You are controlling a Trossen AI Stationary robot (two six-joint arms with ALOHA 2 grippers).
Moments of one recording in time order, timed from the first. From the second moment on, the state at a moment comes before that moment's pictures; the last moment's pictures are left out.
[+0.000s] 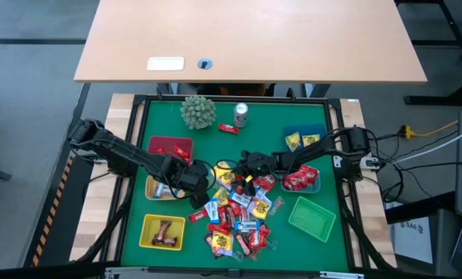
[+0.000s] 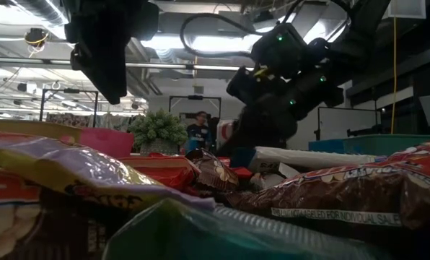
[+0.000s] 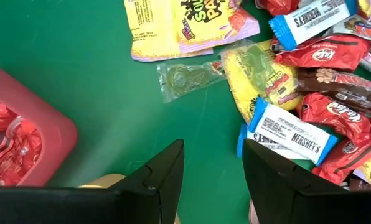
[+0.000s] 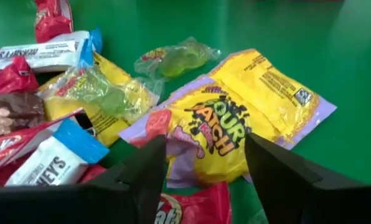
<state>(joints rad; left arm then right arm) -0.32 1.54 1.11 -0.82 -0.22 -0.93 0.04 1.91 0.84 0.45 -0.10 -0.01</state>
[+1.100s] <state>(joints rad) -0.31 1.54 1.11 -0.74 -0.35 -0.93 0.04 1.73 0.84 0.23 -0.27 0.05</state>
